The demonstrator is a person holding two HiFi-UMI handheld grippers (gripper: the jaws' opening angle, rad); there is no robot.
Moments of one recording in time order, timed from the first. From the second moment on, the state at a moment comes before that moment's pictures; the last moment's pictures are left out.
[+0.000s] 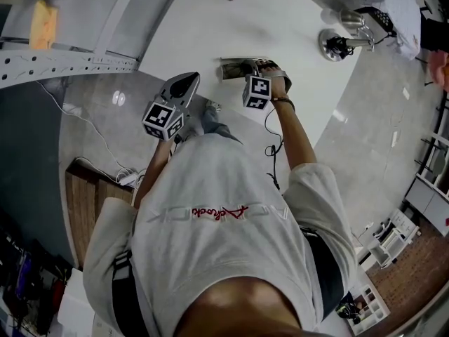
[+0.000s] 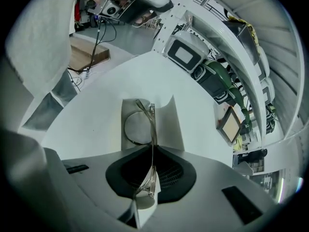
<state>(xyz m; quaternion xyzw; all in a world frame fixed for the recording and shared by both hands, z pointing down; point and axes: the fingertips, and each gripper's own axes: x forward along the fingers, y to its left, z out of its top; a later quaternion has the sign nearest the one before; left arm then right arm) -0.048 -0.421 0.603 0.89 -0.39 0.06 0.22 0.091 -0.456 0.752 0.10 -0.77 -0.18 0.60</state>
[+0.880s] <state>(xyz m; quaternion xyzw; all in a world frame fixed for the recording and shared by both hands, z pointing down) -0.046 -0.405 0.585 0.91 -0.36 0.04 0.20 0.097 -0.443 0.708 0.15 -0.78 -0.17 0.58</state>
